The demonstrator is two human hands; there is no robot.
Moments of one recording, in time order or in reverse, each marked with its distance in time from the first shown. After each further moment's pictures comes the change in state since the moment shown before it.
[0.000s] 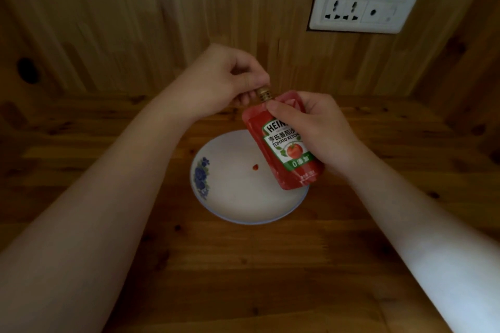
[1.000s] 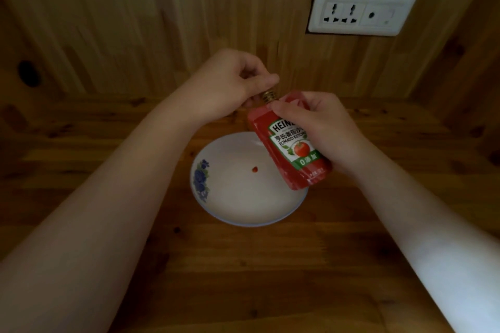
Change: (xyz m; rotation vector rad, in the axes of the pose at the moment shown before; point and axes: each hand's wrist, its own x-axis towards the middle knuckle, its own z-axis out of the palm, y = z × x) left_hand 0.004 0.006 0.008 0.098 0.032 -0.003; right_hand 0.000 -0.007 -0.008 -0.009 -0.029 0.041
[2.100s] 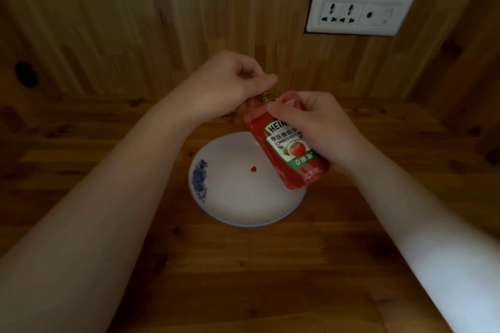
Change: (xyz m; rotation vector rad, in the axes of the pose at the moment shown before) left_hand -0.002 0.003 -0.001 -0.016 -0.027 -0.088; right_hand 0.001 -0.001 0.000 -0.037 -0.002 0.032
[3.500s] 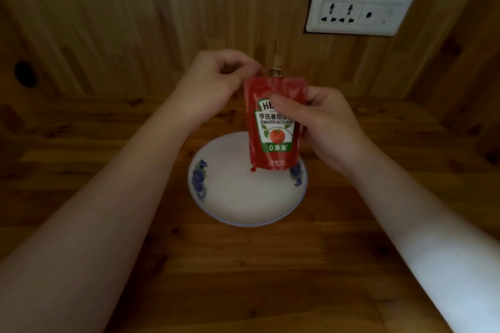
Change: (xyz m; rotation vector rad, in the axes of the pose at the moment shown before) left_hand 0.002 -0.021 0.001 -0.210 0.203 0.109; right_hand 0.012 0.019 -0.005 0.214 0.022 -0.132
